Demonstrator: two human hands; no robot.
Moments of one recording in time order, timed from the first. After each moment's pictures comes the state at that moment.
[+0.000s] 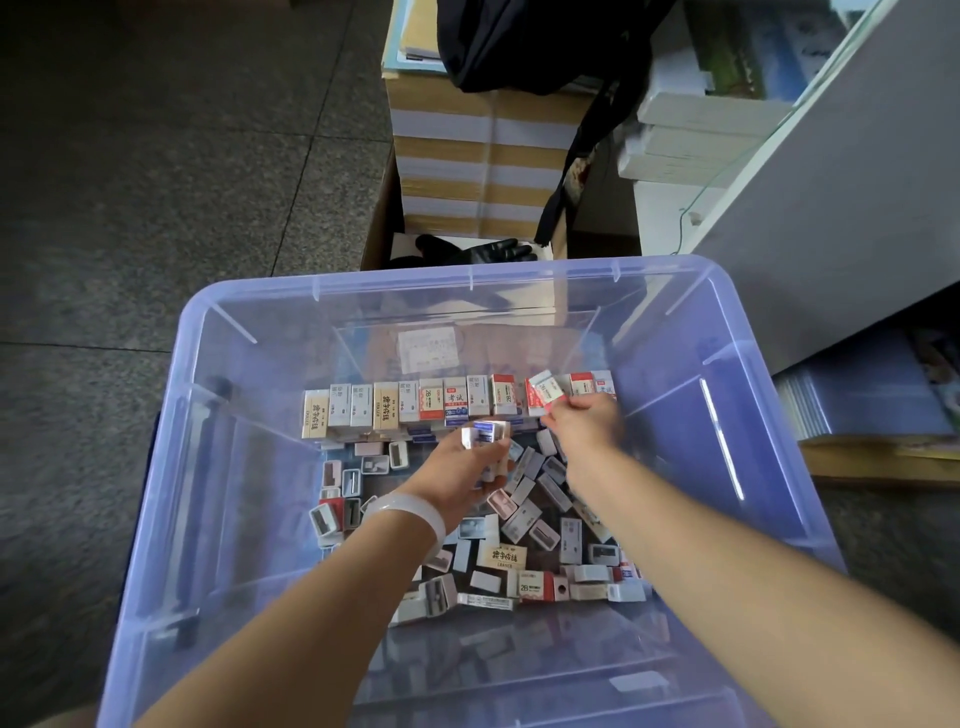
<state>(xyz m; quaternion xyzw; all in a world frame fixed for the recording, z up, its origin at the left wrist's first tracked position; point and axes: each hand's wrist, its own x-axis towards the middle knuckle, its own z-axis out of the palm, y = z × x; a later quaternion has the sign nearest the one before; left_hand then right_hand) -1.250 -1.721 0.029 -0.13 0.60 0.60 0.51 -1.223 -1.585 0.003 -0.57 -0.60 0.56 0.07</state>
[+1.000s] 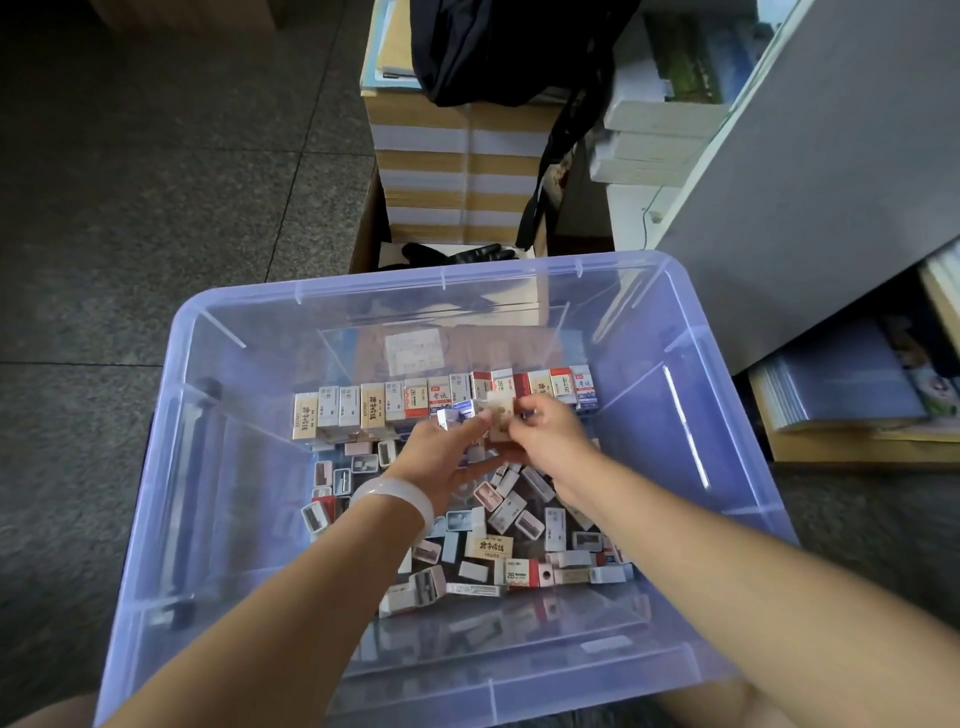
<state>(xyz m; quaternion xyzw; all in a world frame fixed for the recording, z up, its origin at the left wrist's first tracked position) -1.249 -1.716 0.052 -0.17 0.58 0.64 0.47 -1.200 -1.595 0.032 -0.42 -0.68 0.60 -0.09</state>
